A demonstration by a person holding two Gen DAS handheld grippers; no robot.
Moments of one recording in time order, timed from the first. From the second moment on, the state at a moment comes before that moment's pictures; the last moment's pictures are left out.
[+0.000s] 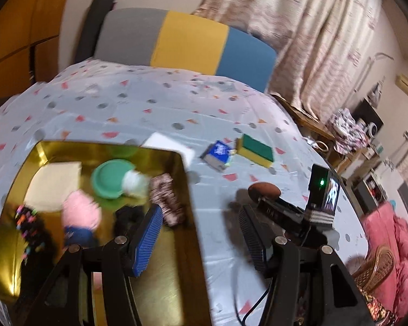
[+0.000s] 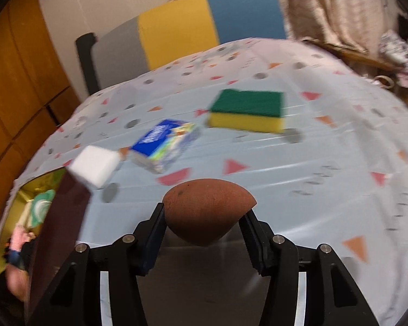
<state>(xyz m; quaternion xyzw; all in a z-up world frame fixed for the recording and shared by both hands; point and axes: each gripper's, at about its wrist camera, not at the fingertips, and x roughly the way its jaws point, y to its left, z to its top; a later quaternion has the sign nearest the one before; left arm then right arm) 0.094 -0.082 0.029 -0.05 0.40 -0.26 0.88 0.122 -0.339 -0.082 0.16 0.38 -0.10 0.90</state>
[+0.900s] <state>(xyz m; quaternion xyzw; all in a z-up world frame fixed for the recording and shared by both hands) 0.246 -0.282 -0.044 0.14 0.46 -0.24 0.85 0.077 -0.406 -0.105 0.32 0.31 -0.12 0.89</state>
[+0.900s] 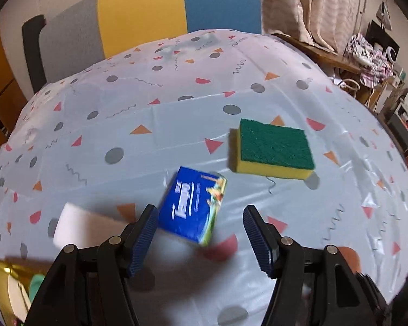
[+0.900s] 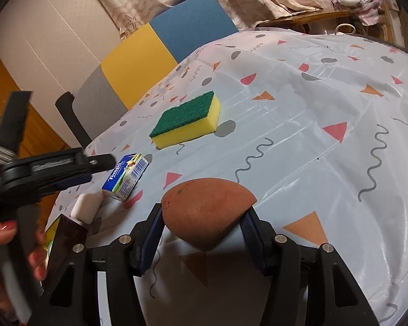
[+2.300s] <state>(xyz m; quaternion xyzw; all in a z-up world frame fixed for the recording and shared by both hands) 0.138 -0.202 -0.061 -0.02 0.49 -0.28 0.83 0.075 -0.408 -0.106 0.33 0.30 -0.11 0.89</state>
